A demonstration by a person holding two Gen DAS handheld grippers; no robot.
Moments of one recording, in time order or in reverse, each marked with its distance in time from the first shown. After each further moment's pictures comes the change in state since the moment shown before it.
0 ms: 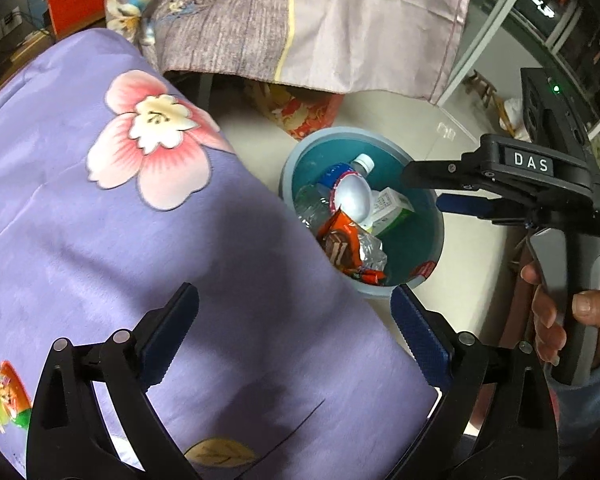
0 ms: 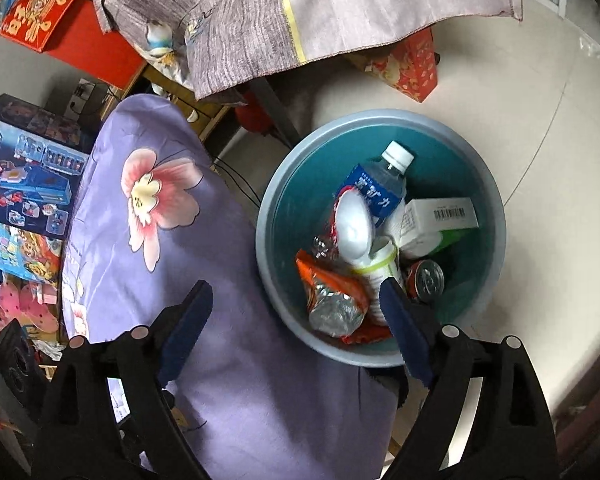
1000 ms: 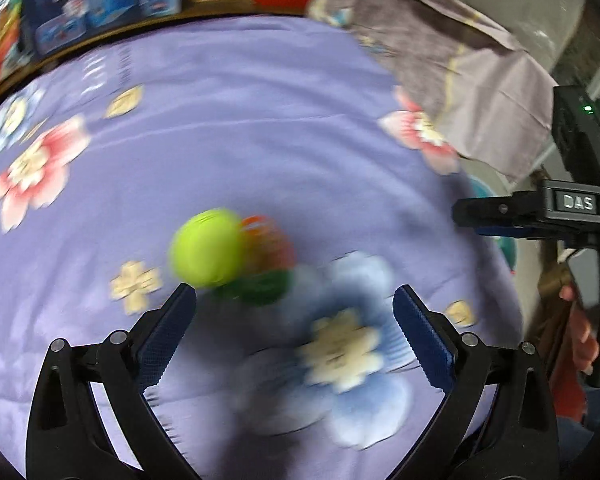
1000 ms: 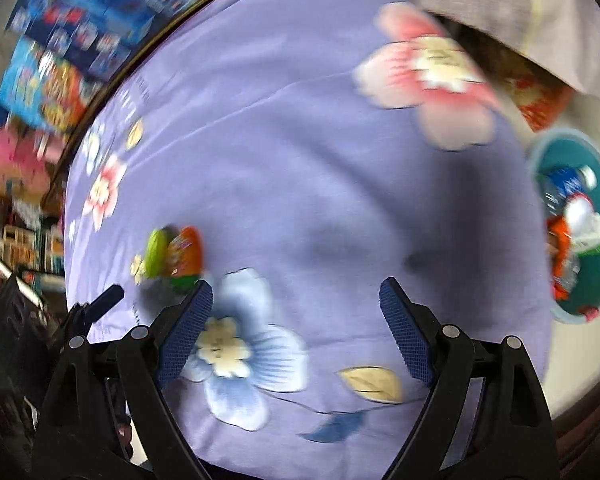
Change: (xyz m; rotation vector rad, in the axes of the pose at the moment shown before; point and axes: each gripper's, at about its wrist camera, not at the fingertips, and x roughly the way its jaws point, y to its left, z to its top) left arm -0.130 0.210 -0.153 -0.356 -0.147 0.168; right arm 0.081 0.258 -0.123 -0.449 0.219 -0.008
